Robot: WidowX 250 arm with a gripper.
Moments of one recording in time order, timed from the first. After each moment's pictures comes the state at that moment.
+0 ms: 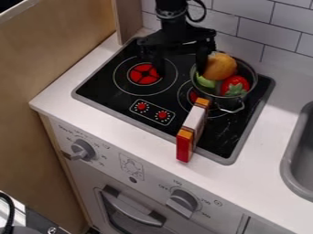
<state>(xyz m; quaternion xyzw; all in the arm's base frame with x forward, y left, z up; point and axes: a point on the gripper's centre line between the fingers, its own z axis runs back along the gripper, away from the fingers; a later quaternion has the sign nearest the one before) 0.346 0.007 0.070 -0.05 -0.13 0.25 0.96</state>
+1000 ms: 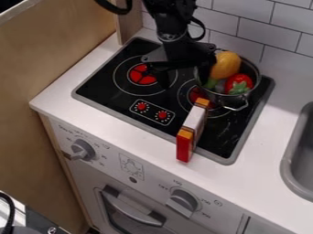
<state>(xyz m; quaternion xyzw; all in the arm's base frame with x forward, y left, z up) 0.353 0.005 0.046 -0.06 -0.18 0.25 0.95</state>
